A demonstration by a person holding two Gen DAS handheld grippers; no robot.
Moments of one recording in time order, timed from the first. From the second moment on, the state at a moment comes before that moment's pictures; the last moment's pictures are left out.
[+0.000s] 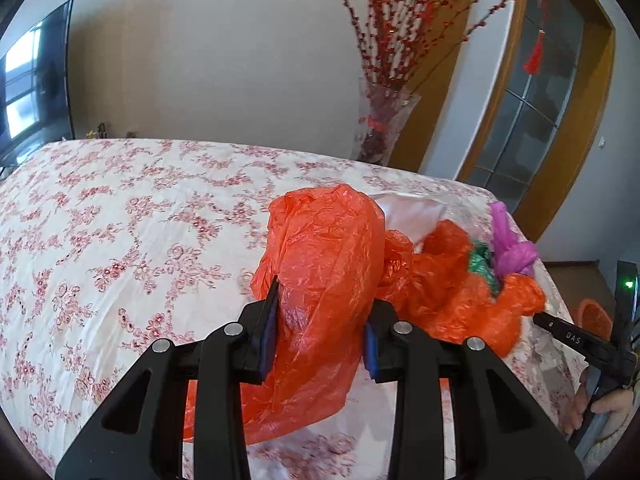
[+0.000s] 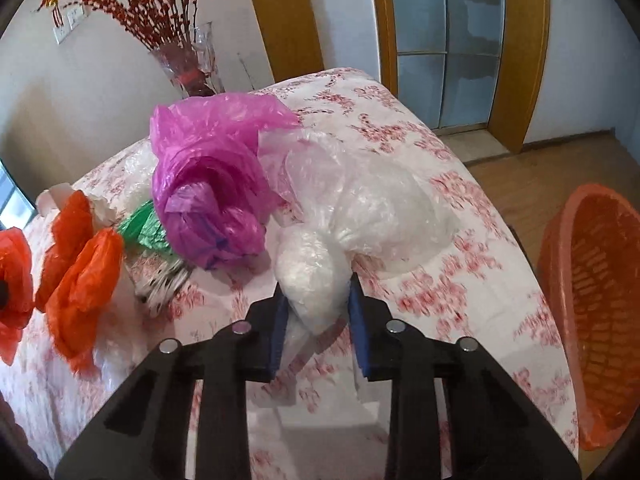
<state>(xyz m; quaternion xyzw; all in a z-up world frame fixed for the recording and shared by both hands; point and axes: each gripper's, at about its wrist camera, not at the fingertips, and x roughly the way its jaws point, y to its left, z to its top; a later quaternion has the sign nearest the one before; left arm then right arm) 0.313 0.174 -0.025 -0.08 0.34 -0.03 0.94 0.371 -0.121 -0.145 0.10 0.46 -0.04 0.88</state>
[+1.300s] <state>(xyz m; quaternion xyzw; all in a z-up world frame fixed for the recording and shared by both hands) 0.257 -0.091 -0.011 -0.06 0.35 -0.28 0.89 0.183 -0.249 -0.061 0.15 0.33 -0.13 0.92</state>
